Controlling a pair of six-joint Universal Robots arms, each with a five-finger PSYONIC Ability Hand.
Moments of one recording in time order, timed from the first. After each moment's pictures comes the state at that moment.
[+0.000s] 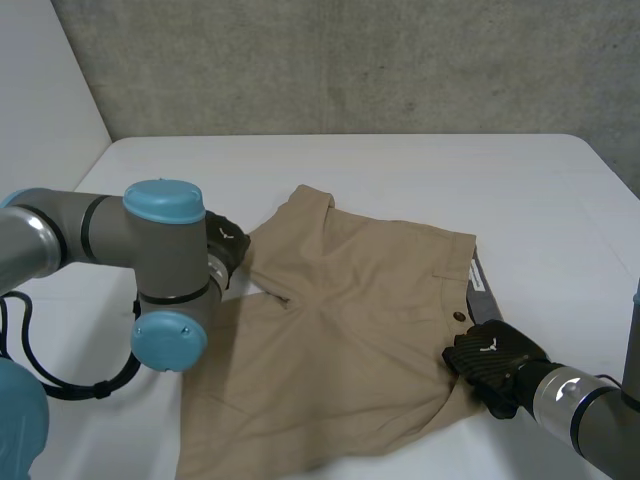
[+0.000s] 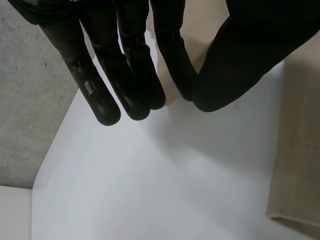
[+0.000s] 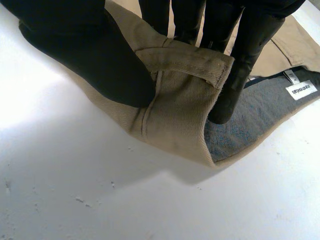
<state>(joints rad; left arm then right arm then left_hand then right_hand) 4.19 -2.36 -1.14 3.12 -1.79 3.88 1.77 -1.29 1.99 0.01 1.21 2.38 1.15 1.18 1.18 1.18 0.98 0.99 1.18 1.18 1.19 1.02</state>
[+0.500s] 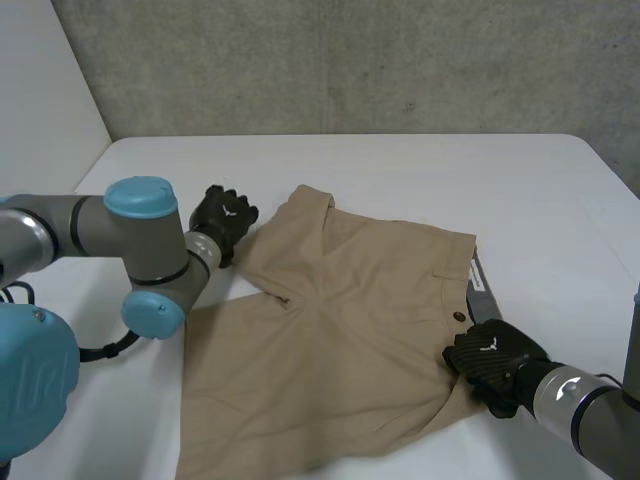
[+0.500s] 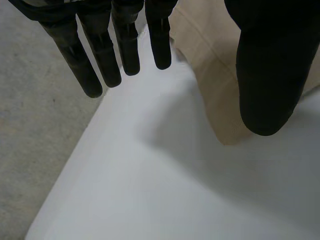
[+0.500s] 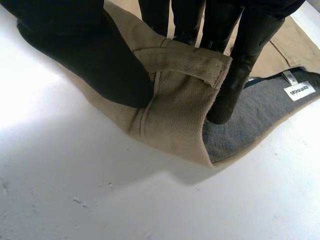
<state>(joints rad) 4.31 -2.52 -0.99 3.26 -1.51 3.88 1.77 -1.29 1.99 0.01 1.20 2.38 0.42 0.44 0.44 0.44 0.27 0.99 1.18 1.18 1.19 1.02</state>
